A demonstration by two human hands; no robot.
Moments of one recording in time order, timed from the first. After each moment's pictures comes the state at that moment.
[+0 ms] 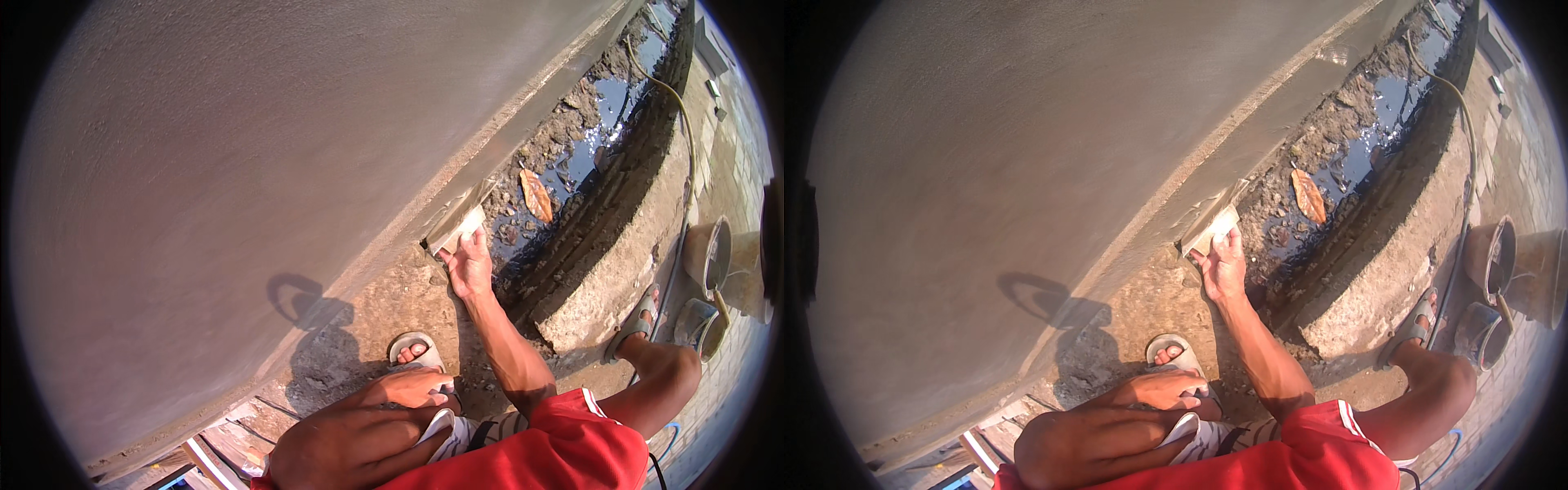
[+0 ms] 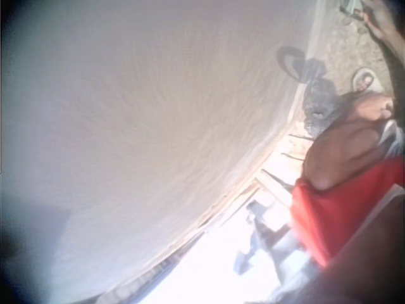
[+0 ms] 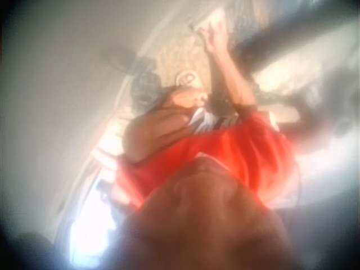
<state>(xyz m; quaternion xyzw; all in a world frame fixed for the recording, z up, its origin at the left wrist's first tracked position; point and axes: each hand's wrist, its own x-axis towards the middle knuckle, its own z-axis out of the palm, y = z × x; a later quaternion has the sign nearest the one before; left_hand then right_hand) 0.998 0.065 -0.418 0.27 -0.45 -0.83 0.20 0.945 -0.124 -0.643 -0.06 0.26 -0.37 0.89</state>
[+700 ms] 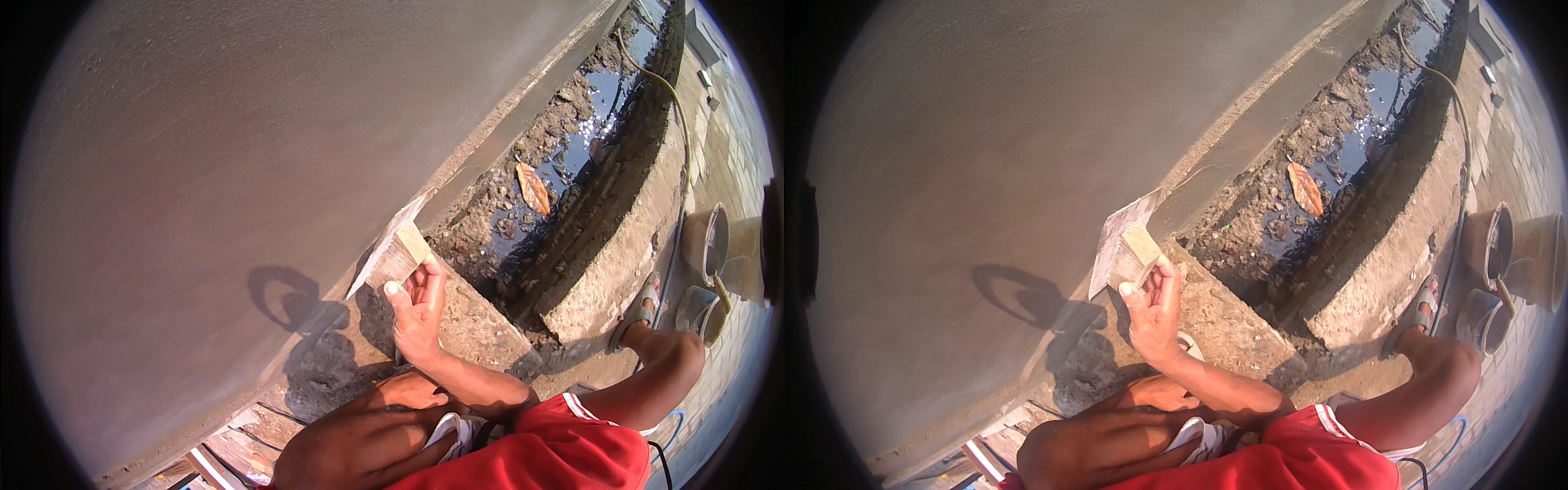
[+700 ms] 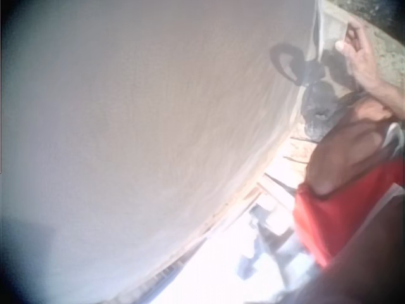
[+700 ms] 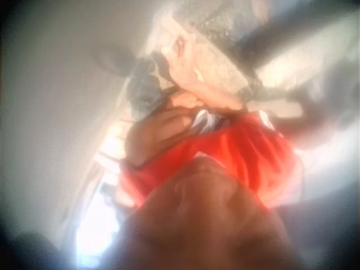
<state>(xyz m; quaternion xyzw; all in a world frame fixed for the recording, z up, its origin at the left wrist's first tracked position) 1.001 0.075 -0.453 0.35 -0.47 -0.80 0.16 0.978 -0.033 -0.500 -0.30 0.28 -0.43 0.81</state>
